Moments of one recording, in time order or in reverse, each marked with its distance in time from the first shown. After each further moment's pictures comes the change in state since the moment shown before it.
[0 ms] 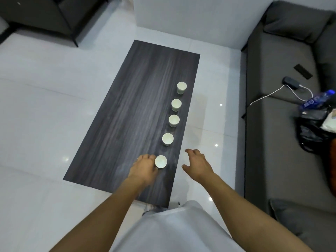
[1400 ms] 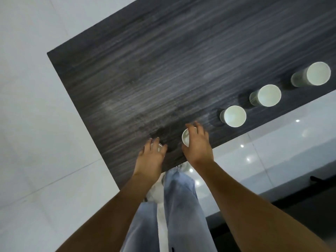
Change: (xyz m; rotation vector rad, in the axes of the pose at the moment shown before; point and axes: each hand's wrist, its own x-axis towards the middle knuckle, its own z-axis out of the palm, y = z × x) left_hand 0.207 0.014 0.208 -0.284 0.017 -0.617; right_hand 0.312 0.022 0.122 -0.355 -0.420 -0.537
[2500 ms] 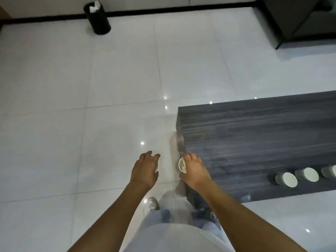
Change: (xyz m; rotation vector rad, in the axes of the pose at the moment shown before) left_hand -0.296 -0.327 -0.107 -0.373 0.368 -0.296; right_hand -0.210 -0.384 0.069 -0.354 -0.118 -0.376
